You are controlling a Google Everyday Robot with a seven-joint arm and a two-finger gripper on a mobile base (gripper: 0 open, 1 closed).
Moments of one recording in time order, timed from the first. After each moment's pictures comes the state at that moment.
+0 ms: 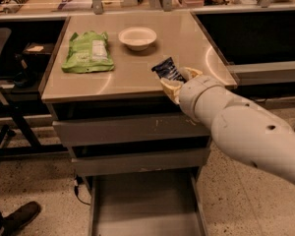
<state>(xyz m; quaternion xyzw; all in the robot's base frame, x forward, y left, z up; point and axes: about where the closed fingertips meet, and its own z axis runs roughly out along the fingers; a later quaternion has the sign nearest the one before) 0.575 -0.082 0.886 -0.24 0.75 0.03 0.61</state>
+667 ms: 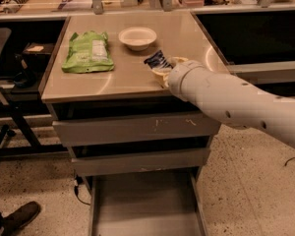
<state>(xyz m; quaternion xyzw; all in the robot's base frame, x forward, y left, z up) 0.643 -0.062 0.872 -0.27 0.76 0.03 0.59</state>
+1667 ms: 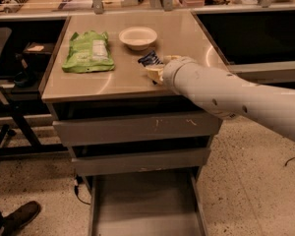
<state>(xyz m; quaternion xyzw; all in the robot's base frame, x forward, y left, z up) 0.681 -0.054 0.859 -0.26 0.76 0.04 0.59</state>
